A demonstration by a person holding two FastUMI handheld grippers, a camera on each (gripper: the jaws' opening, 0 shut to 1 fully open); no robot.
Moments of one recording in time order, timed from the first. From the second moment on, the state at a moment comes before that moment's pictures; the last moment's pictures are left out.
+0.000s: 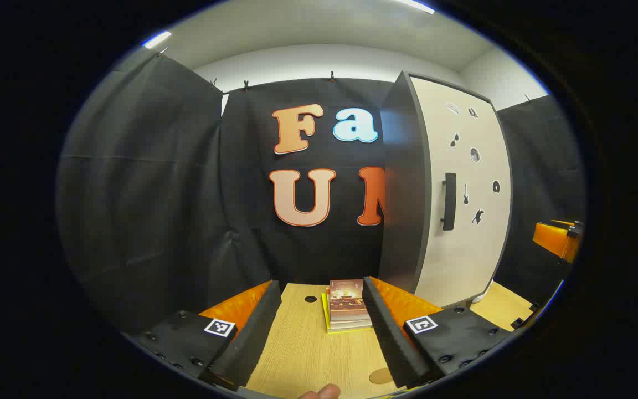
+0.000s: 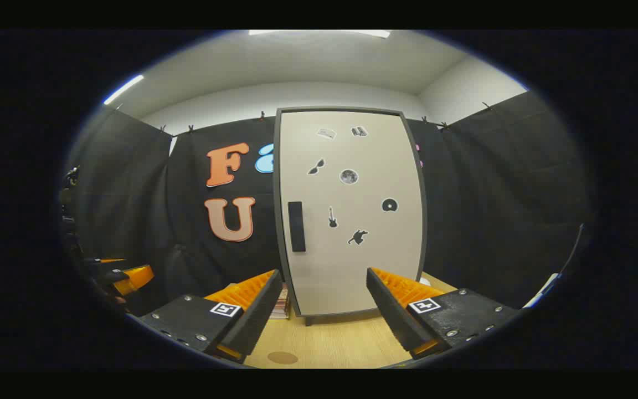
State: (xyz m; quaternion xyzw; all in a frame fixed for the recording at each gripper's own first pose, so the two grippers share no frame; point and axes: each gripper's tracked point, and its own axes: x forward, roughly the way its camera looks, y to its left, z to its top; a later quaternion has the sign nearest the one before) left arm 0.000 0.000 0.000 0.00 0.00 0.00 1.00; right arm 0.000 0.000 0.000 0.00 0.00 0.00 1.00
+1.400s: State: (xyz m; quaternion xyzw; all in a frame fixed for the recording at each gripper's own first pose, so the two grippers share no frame) left arm 0.049 0.045 -0.041 0.01 0.04 0.02 1.00; right arm 0.141 0.046 0.024 -0.01 -0.01 0.02 1.00
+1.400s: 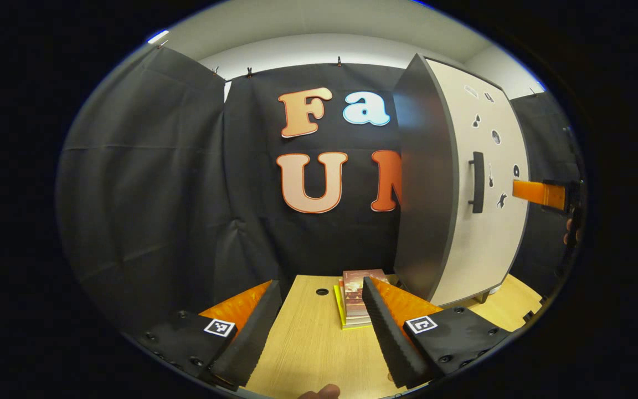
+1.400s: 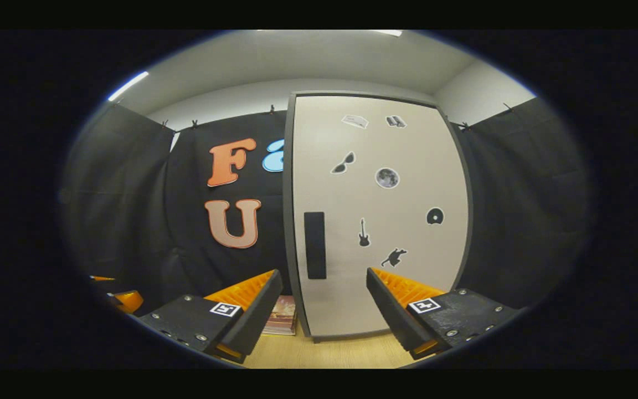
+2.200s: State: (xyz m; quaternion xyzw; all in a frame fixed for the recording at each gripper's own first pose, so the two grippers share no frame) left arm 0.074 0.147 -0.092 0.01 0.09 0.10 0.99; right arm 0.261 0.054 0.011 -0.01 0.01 0.01 1.00
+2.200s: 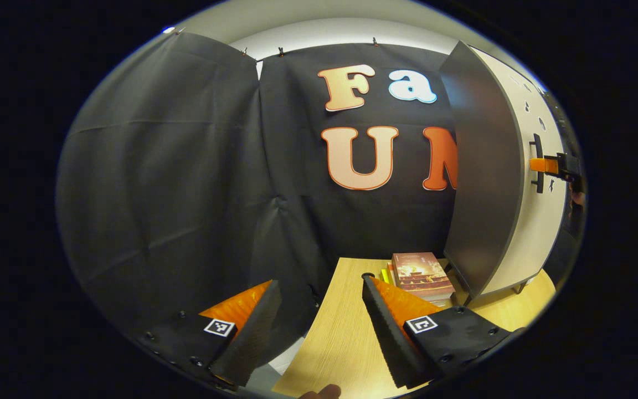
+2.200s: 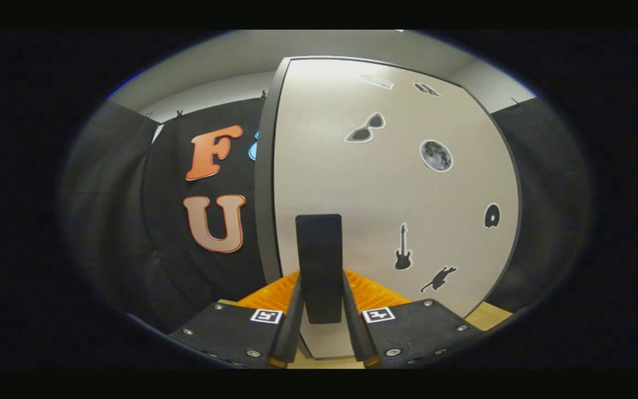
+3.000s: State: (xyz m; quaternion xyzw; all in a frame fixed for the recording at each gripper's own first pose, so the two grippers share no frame) left arm 0.014 0.065 -0.086 0.02 0.08 0.05 1.00; right arm 0.115 -0.011 0.012 0.03 0.02 -0.01 1.00
